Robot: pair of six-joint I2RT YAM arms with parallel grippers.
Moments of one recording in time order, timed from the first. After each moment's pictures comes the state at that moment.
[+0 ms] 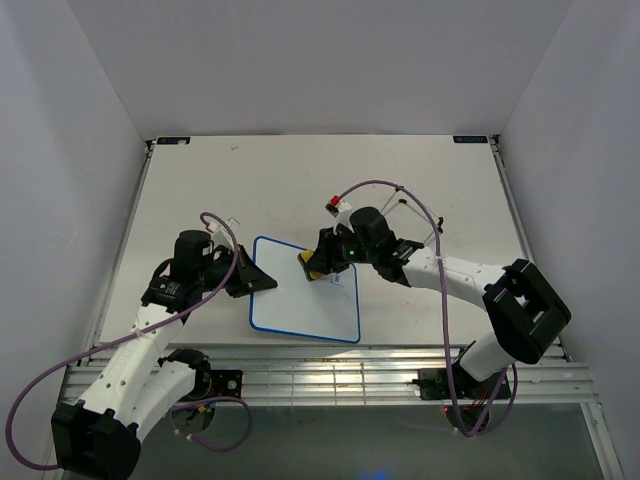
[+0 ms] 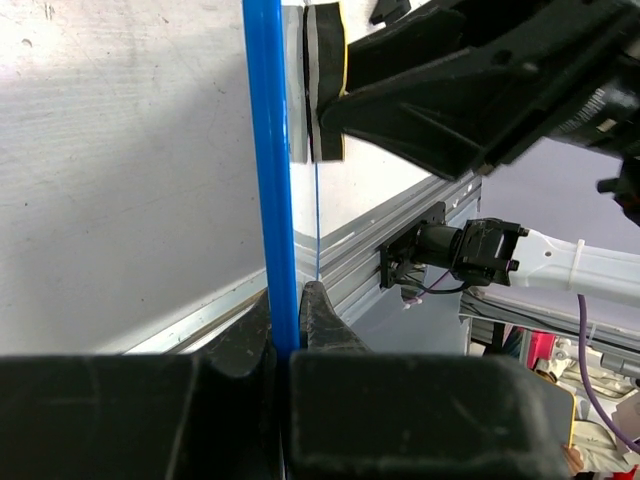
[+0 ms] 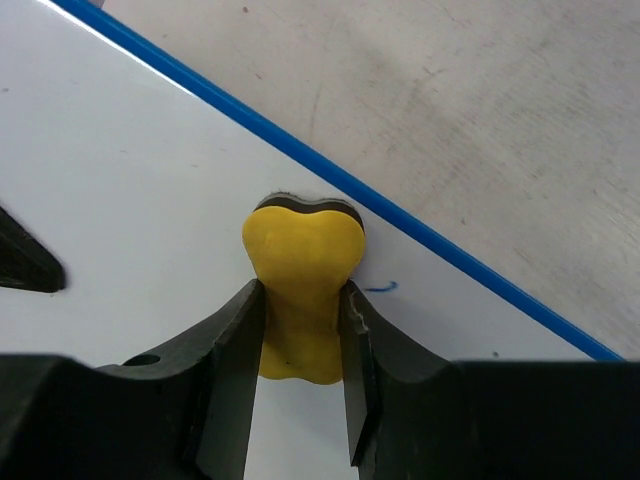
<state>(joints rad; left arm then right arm) -0.28 0.83 0.63 -0.48 0.63 -0.68 0.82 1.53 0.90 0.11 -0.35 0.47</state>
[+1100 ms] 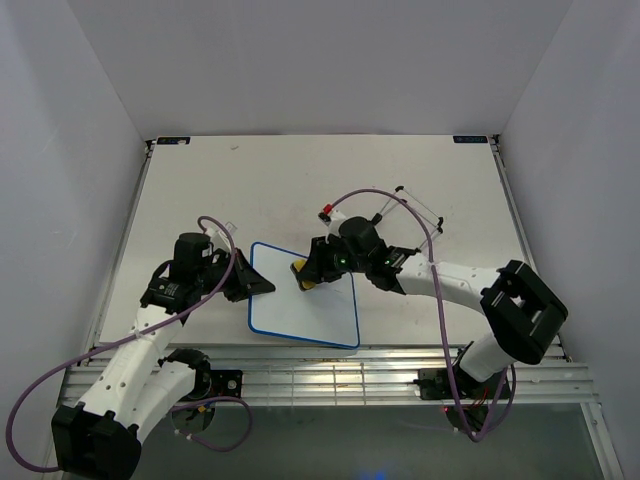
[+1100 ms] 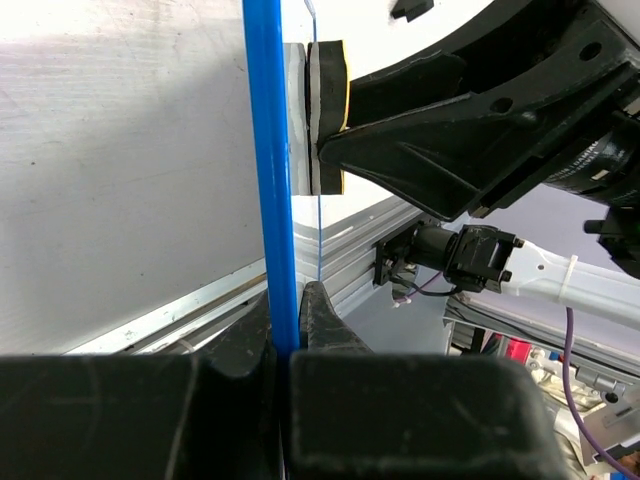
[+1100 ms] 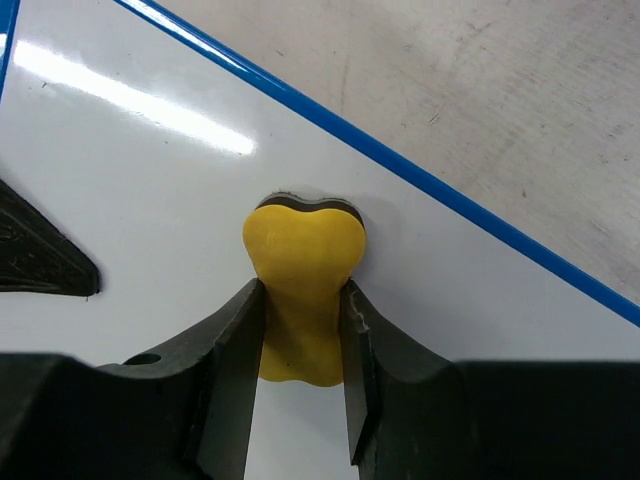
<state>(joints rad) -0.27 0.82 0.62 -0.54 0.61 -0.73 0.90 1.54 0.89 0.10 -0.30 0.58</state>
